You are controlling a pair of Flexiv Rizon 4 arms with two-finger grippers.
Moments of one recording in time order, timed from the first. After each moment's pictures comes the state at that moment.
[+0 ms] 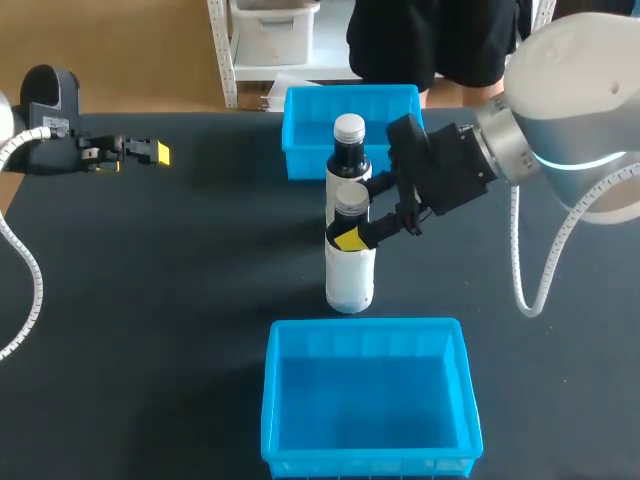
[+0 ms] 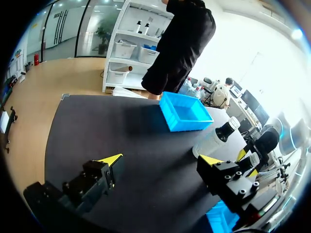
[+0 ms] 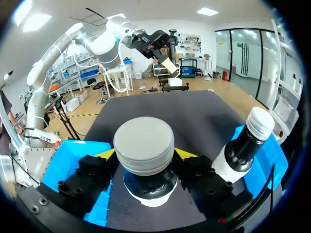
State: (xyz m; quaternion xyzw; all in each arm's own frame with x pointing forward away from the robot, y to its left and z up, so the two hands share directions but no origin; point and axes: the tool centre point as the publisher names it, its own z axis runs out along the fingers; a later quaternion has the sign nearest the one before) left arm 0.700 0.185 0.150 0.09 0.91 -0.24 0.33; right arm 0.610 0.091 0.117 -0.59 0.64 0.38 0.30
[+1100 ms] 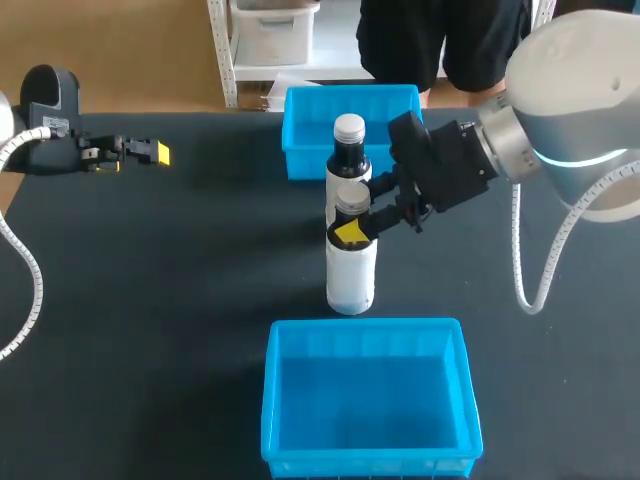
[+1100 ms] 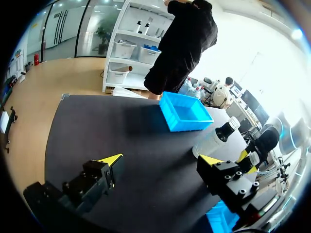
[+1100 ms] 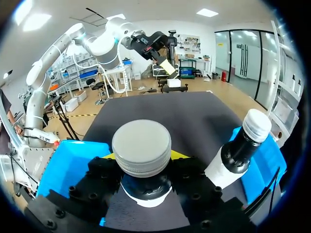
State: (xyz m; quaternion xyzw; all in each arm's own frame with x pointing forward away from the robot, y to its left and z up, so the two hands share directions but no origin) left arm 0.700 0.185 0.150 0.09 0.91 -0.24 0.33; right arm 0.614 0.090 0.119 -0.59 0.64 0.37 0.31
